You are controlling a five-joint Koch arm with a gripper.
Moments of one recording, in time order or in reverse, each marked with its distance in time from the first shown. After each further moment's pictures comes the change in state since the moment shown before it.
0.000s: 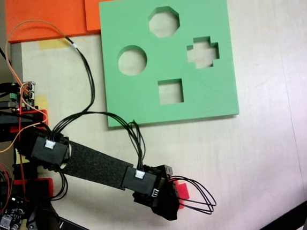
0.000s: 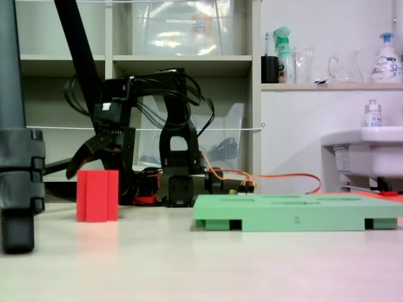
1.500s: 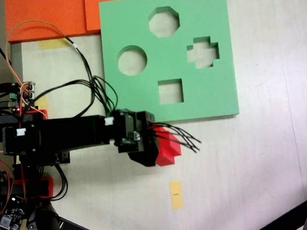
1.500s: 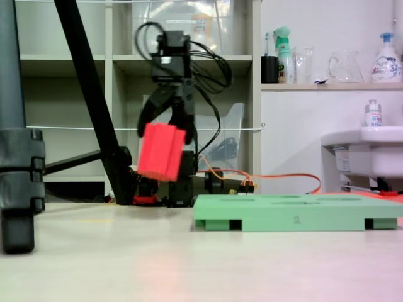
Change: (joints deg) arm -29.9 15.4 -10.4 25.9 36.0
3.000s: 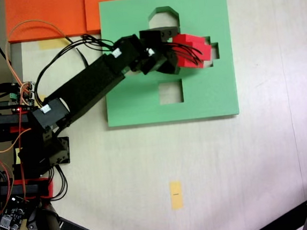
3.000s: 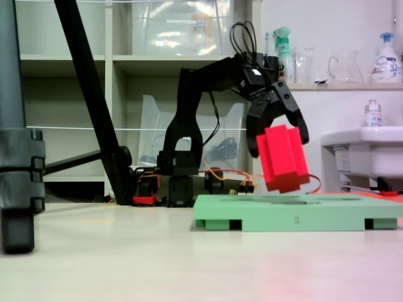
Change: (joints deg) arm -25.7 -18.5 -9.9 -34.7 36.1
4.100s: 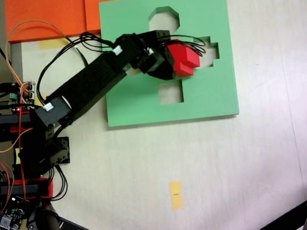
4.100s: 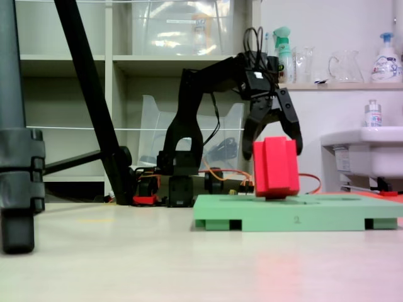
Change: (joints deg) arm -0.8 -1.5 -3.2 11.0 -8.4
